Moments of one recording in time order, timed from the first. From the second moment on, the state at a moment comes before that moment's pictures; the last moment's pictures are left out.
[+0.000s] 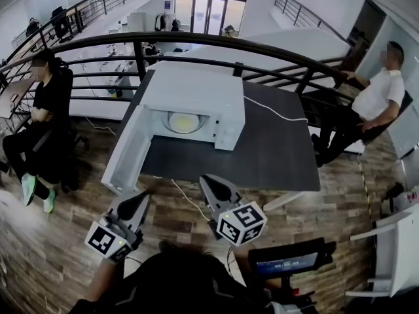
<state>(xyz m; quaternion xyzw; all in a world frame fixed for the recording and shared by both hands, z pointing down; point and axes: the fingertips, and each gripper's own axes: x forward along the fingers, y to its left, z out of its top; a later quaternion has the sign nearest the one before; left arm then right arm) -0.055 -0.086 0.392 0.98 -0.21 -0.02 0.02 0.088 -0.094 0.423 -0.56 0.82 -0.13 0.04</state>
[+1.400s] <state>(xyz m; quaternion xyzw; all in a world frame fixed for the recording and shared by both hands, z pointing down) -0.024 -0.251 0.377 0.96 -0.28 -0.02 0.07 0.132 -0.299 0.485 -0.57 0.78 -0.25 0.07</state>
